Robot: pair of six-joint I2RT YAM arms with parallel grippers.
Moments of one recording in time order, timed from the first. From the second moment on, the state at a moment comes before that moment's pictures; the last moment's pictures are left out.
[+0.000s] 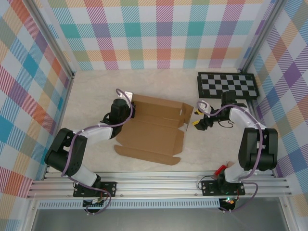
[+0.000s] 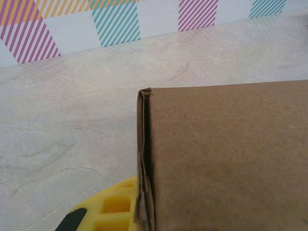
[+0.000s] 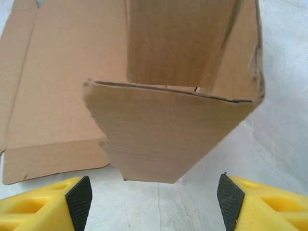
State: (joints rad) left arm -0.42 1.55 0.74 0.41 -0.21 -0.03; right arm -0.03 1.56 0.98 -0.66 -0.89 -1.15
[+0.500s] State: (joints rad) left arm -0.42 1.55 0.74 0.41 -0.20 -0.03; right arm 0.00 1.69 1.10 -0.65 -0.85 -1.16
